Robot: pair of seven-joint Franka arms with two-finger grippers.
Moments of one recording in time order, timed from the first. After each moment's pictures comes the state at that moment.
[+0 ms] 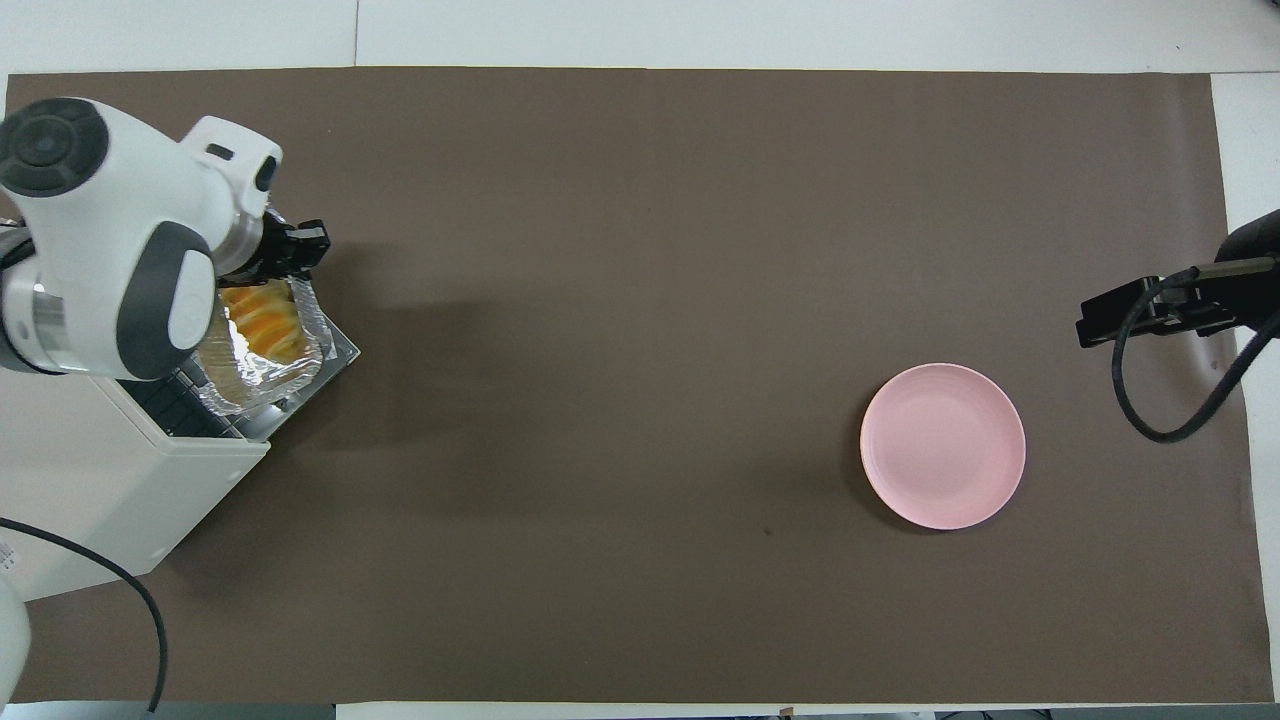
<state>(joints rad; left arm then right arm) -0.17 0.26 -0.04 -1.80 0.08 2.09 -0.49 -0.05 -0.01 0.08 -1.59 0.01 1.50 -0.04</state>
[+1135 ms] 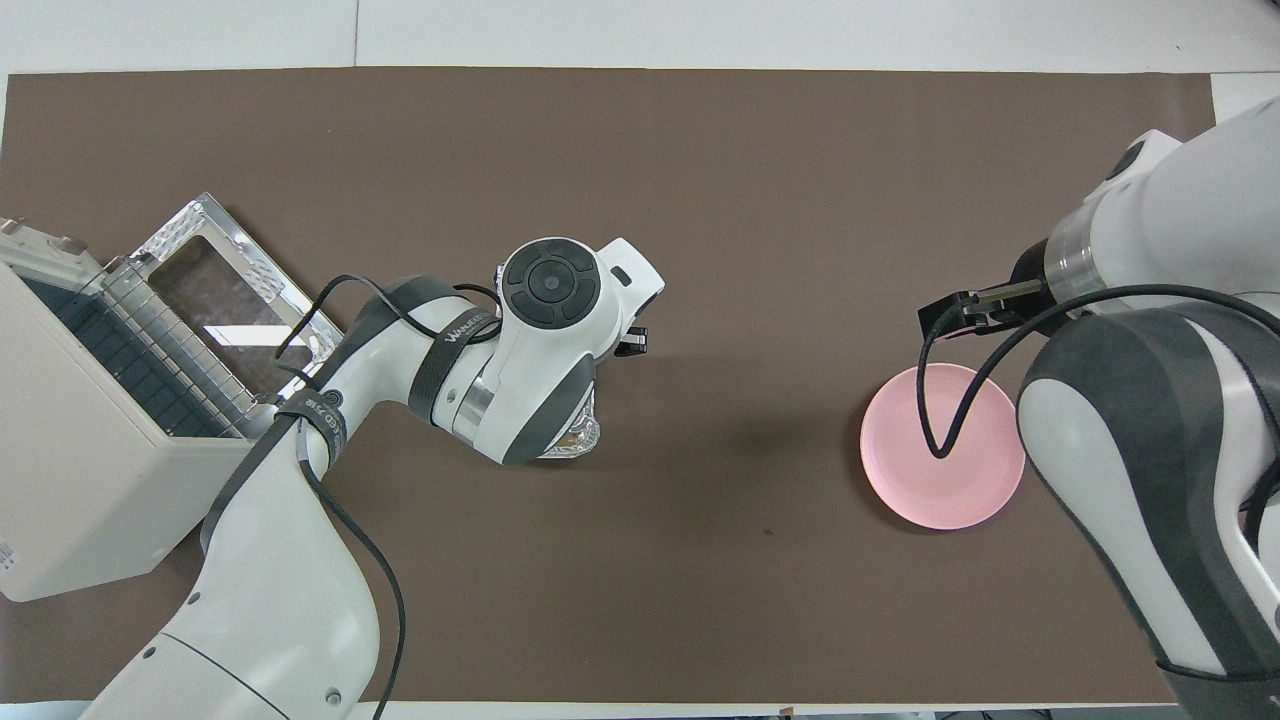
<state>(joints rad) -0.61 0.43 -0.03 -1.74 0.00 2.21 -0.52 0.07 0.00 0.10 -1.78 0.01 1.76 0.02</state>
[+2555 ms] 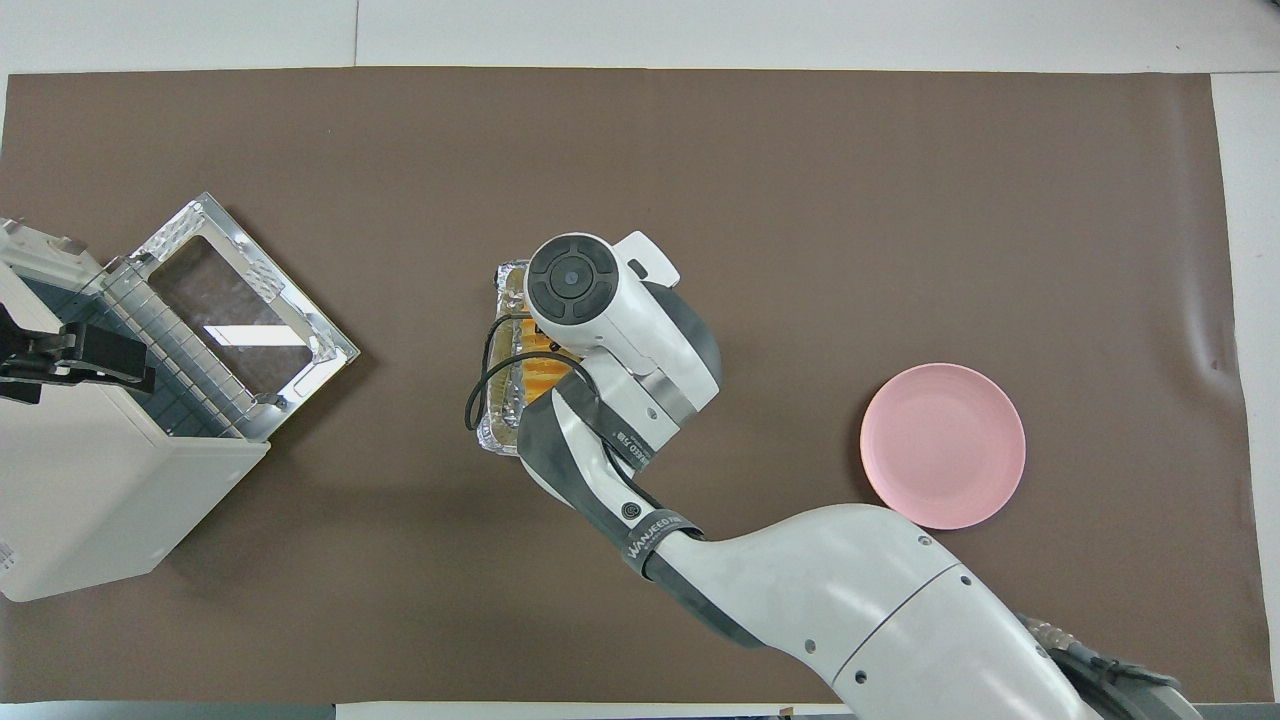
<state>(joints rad) -0.03 -0.09 0.00 -1.73 0.00 1.50 -0.04 0.59 0.70 0.10 -1.39 -0.16 2.11 0.83</state>
